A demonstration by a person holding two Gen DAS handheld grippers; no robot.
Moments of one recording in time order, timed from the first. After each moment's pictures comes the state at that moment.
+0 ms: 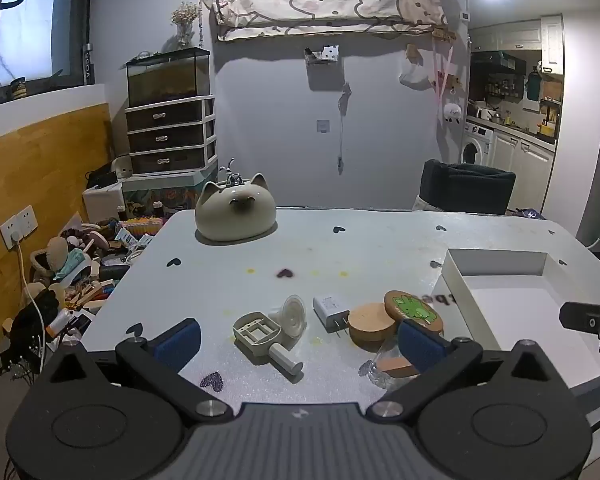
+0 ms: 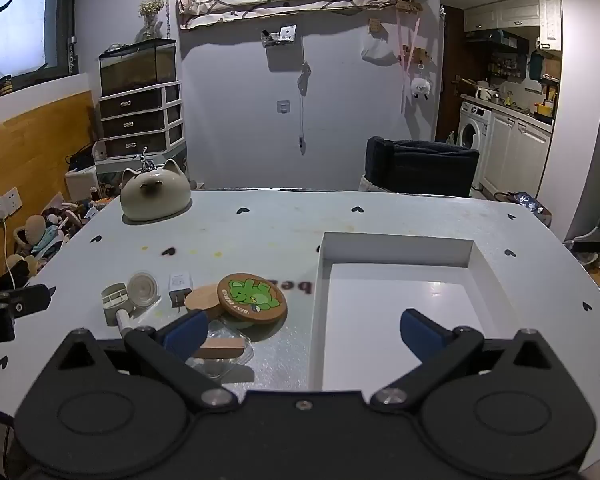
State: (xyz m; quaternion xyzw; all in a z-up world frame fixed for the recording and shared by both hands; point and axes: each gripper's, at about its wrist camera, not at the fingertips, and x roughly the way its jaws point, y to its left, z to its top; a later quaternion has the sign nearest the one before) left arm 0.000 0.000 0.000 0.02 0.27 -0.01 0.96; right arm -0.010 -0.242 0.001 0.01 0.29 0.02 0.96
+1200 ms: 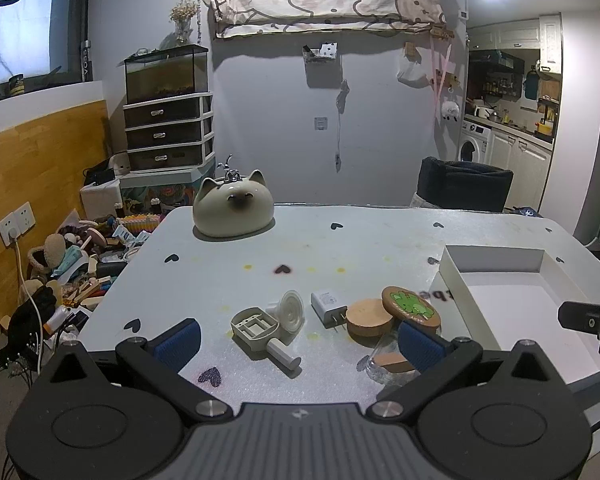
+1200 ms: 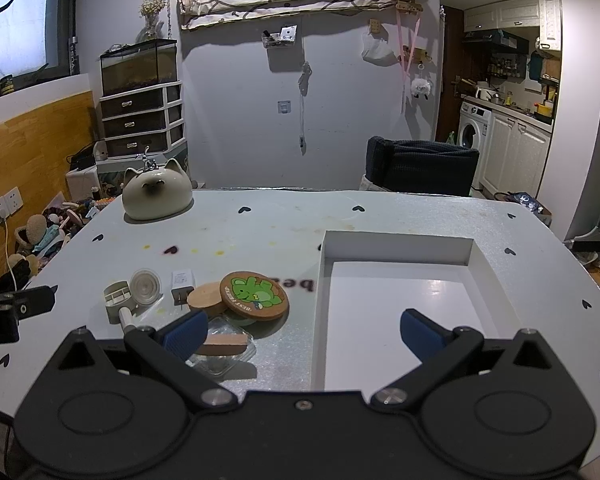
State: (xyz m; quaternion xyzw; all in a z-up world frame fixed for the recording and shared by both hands) left arm 0.000 0.000 0.000 0.01 0.27 -0.01 0.96; right arm -0.013 -0.240 0.000 0.01 0.28 0.02 0.96
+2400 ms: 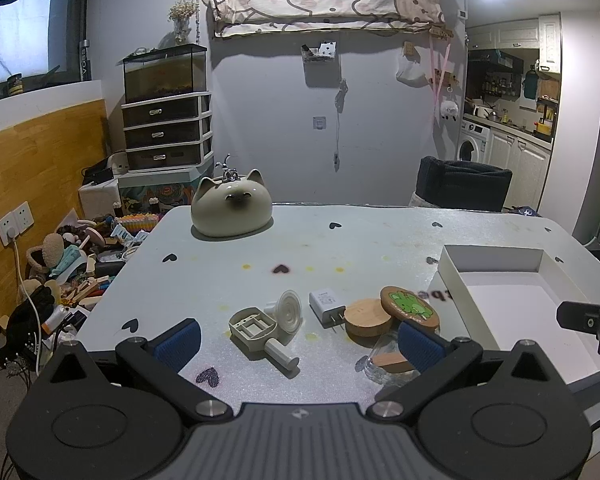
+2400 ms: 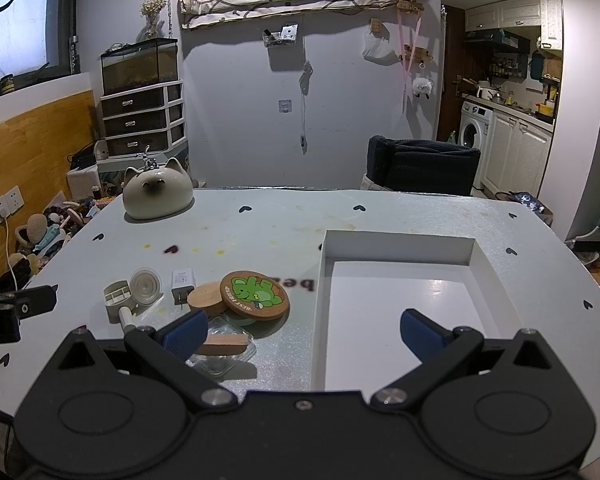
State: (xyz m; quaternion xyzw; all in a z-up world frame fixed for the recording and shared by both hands) left arm 0.000 0.000 0.000 0.01 0.27 -0.01 0.96; right arm -0.013 -0.240 0.001 0.01 0.29 0.02 0.96
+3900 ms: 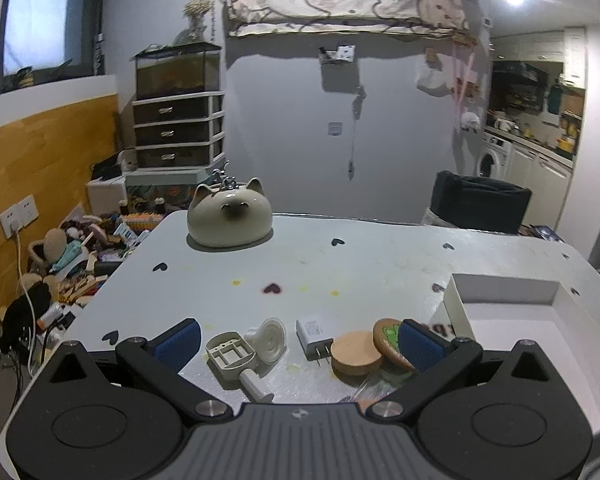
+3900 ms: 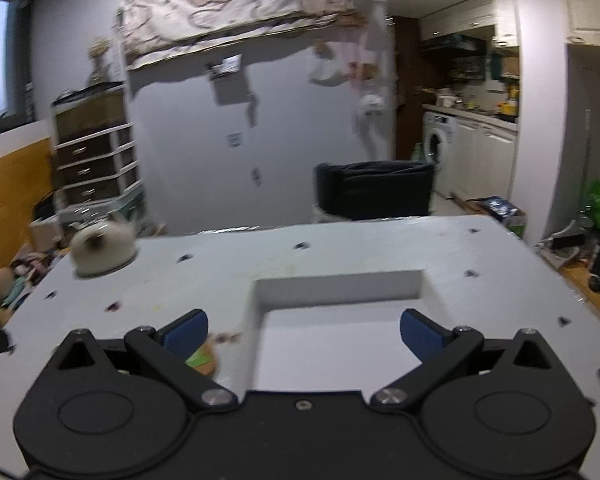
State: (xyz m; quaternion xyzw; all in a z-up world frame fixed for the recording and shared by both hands) left arm 0.047 -0.043 0.000 -0.02 0.27 0.03 0.96; right arm 0.040 -0.343 0.010 0.04 0.24 -0.04 0.97
